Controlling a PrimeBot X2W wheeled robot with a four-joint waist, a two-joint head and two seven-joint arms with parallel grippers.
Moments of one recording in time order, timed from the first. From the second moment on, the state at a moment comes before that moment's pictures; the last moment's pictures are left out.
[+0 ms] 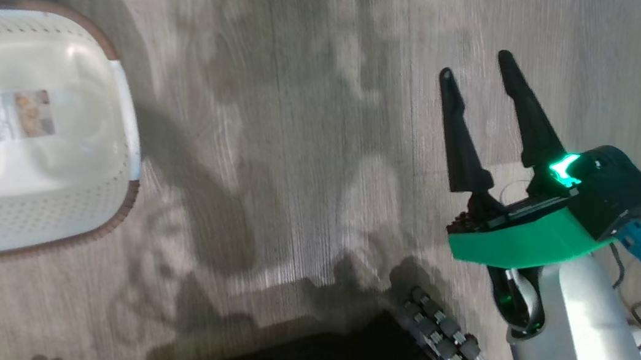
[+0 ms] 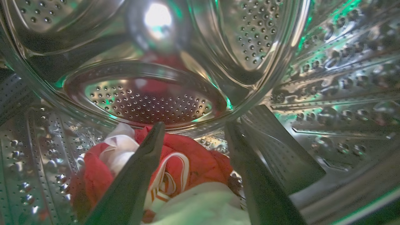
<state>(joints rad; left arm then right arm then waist) -1.61 0.49 -0.22 1.01 -0.25 -0.12 -0.26 -0.38 -0.05 0.24 0.04 0.26 0.13 -0.25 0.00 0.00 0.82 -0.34</state>
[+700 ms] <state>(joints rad) -1.05 0.32 -0.15 0.85 -0.32 -0.13 -0.26 -0.27 -0.05 0.12 0.10 0.15 0.13 -0.25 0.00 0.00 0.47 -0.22</state>
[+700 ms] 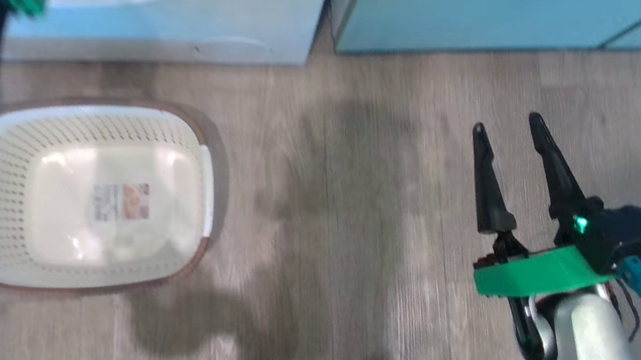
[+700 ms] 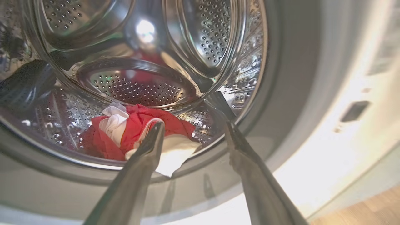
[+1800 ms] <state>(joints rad) -0.20 0.05 -0.02 0.08 -0.18 -0.09 -0.26 -0.09 -0.05 0.03 0.08 0.09 0.13 -0.25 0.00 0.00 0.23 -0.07</state>
